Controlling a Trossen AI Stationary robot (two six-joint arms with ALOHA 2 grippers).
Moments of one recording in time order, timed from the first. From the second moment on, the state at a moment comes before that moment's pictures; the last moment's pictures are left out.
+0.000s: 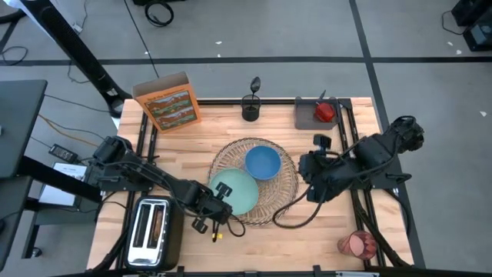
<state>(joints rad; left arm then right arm) -0.45 1.74 1.22 -0.68 -0.15 0.19 0.56 1.55 1.90 -1.54 0.54 0.57</state>
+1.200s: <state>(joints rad) -0.35 1.35 1.30 -0.95 -0.07 -0.27 0.11 1.55 1.17 -0.63 0.24 0.13</state>
